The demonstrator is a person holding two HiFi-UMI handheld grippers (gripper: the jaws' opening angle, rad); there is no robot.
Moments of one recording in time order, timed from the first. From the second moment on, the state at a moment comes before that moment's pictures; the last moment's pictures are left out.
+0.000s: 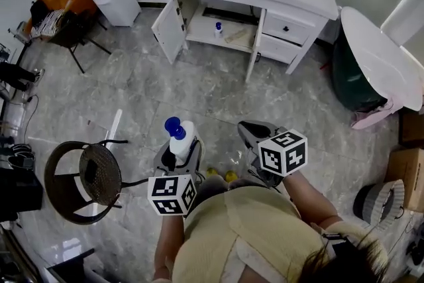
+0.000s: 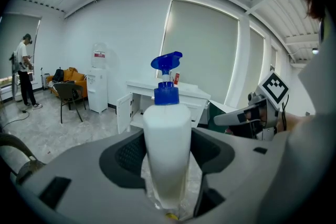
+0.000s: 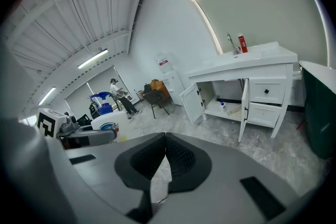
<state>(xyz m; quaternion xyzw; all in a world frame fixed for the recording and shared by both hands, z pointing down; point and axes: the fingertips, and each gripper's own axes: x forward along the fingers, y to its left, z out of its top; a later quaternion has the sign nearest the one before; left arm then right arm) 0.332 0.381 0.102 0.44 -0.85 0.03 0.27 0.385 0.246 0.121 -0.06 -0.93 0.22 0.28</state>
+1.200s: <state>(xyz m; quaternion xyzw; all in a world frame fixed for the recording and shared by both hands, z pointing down) 0.162 0.355 0.109 0.53 -0.80 0.04 0.27 0.246 0.238 0.130 0.03 -0.93 0.21 0.30</state>
